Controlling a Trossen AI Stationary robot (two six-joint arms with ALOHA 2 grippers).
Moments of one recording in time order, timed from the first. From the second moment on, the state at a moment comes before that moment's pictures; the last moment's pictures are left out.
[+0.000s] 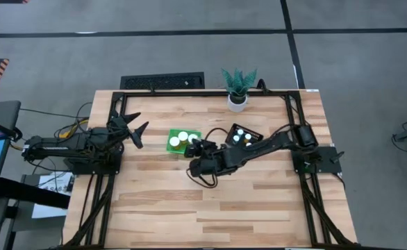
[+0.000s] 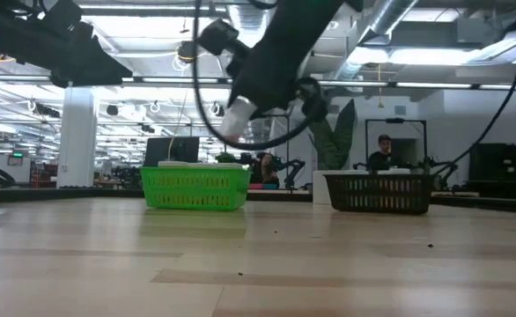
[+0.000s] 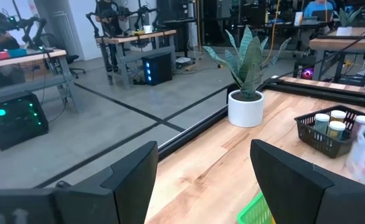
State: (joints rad) left arm 0.00 0.22 0.25 -0.17 -0.75 -0.04; right arm 0.20 2.03 1.53 -0.44 1.00 -1.63
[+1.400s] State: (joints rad) left arm 0.00 0.22 0.25 -0.17 -0.75 -0.04; right arm 0.17 2.16 1.62 -0.49 0.89 -1.59
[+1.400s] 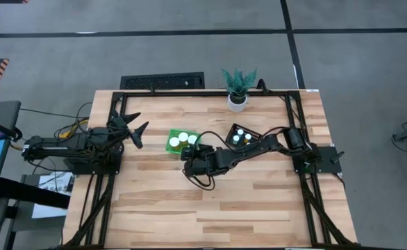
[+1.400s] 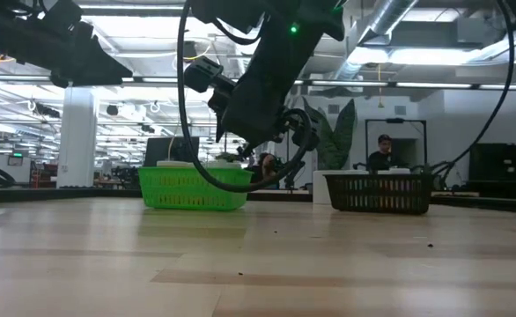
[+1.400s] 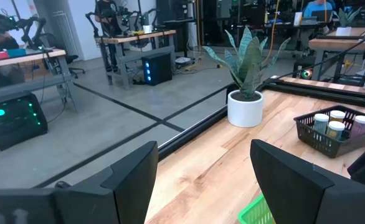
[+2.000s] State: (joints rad) left arm 0.00 0.22 0.25 -0.15 -0.76 -0.05; right arm 0.20 2.12 1.74 -0.56 1.07 -1.17
